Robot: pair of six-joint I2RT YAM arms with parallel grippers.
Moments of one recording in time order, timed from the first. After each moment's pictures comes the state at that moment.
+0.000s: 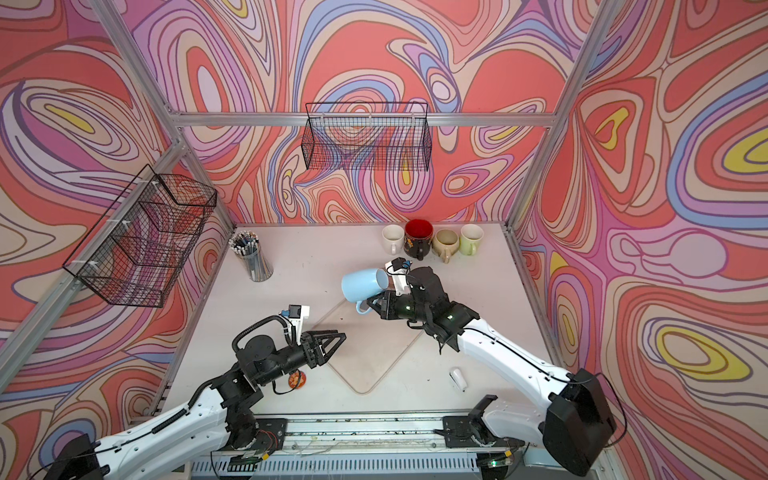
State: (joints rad) left arm -0.73 0.75 0.20 0.44 0.28 -0.88; right arm 0.63 1.21 0.87 -0.12 -0.42 0.69
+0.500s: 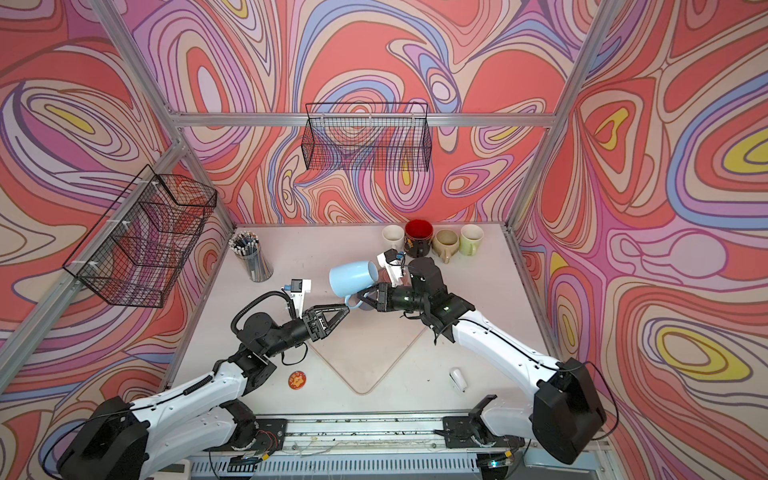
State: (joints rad) left arm -0.60 1.06 0.34 0.83 0.52 -1.00; right arm 0.59 1.29 0.93 0.01 -0.64 0.70
